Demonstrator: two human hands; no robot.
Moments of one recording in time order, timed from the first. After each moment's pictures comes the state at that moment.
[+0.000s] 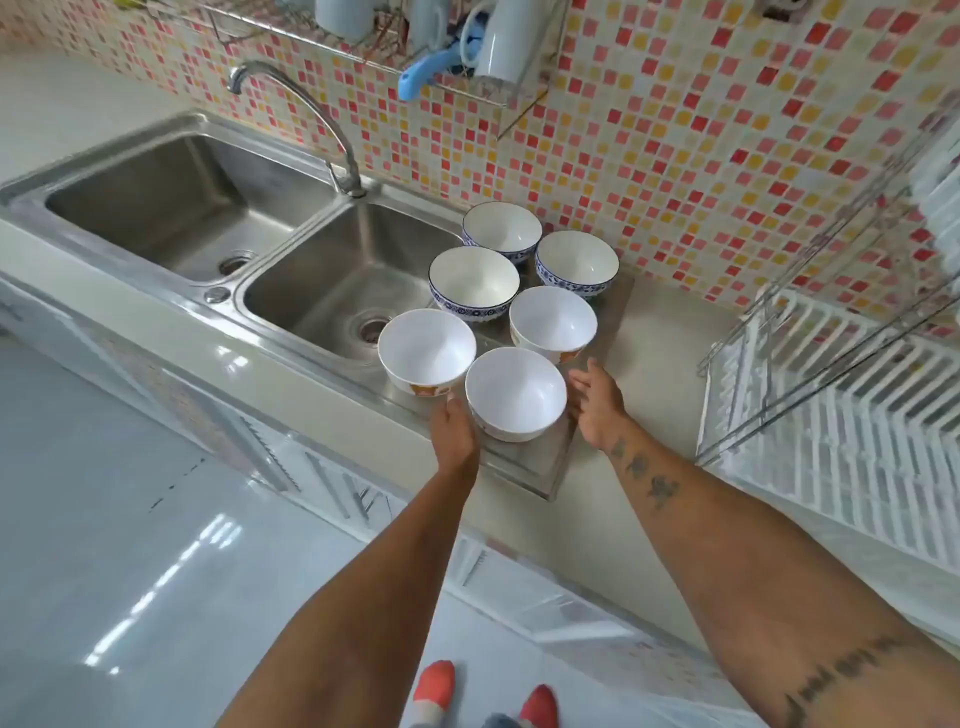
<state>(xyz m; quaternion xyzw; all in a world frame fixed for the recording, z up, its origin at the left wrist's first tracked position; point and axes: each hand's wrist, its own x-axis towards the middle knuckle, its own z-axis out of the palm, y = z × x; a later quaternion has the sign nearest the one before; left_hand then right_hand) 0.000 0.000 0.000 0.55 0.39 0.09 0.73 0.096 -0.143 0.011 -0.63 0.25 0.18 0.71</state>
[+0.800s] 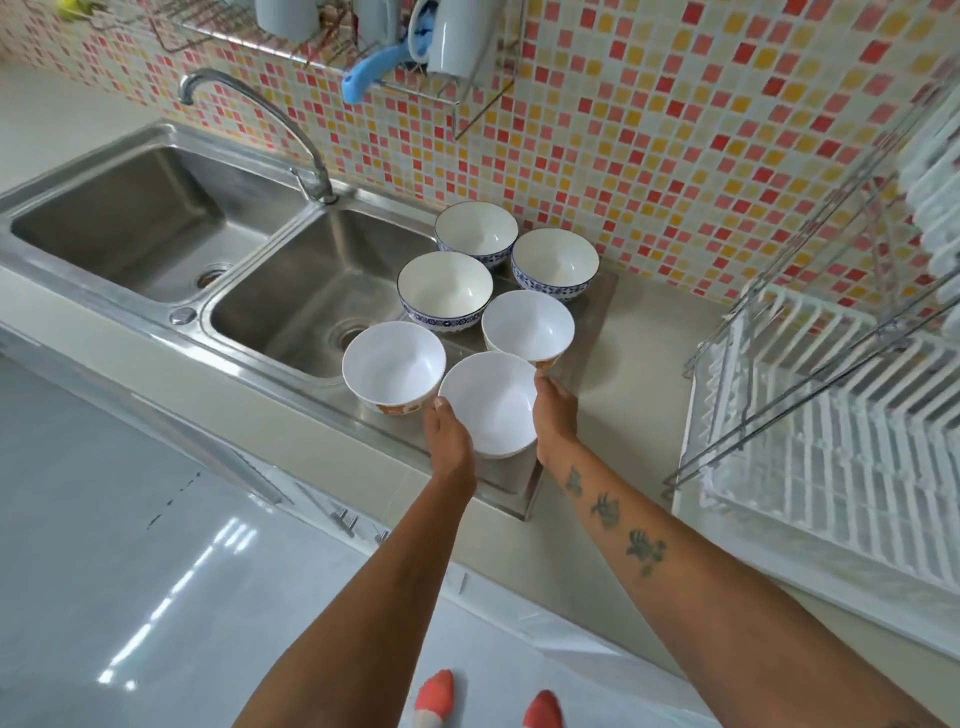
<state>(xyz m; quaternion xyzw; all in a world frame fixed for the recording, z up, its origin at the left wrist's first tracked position) 0.035 -0.031 0.001 0.48 0.37 0.09 0.79 0.084 -0.121 0.024 -0.69 0.24 0.09 0.68</state>
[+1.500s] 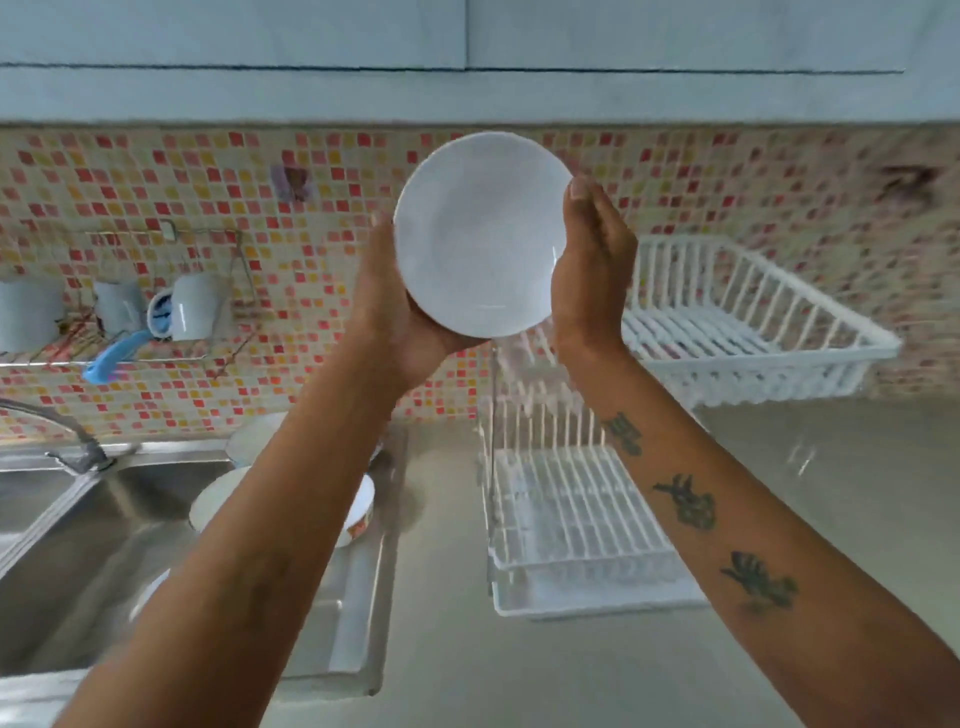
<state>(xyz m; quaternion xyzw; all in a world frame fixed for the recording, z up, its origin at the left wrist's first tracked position) 0.039 -0.181 0.363 0.45 -0.21 -0.20 0.85 0.002 -0.313 0.376 -0.60 -0.04 -0.45 0.66</state>
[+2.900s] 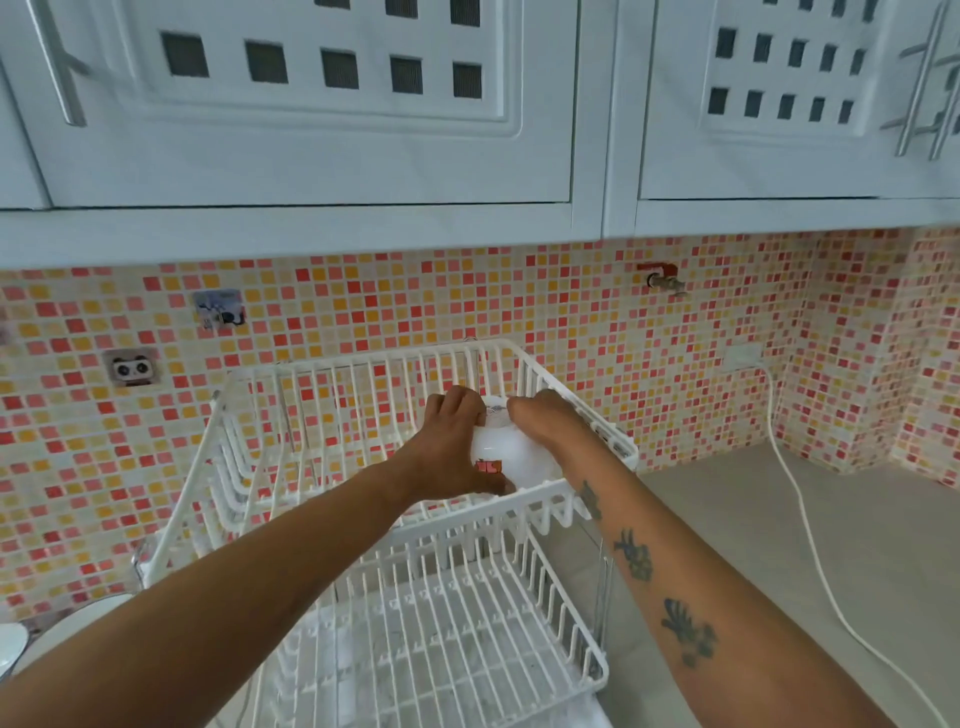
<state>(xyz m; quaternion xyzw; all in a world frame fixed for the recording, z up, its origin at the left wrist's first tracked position) 0.102 -0.479 0.302 0.83 -0.50 0.14 0.19 0.024 -0.605 0.340 -0.82 0.30 -0.13 0.47</state>
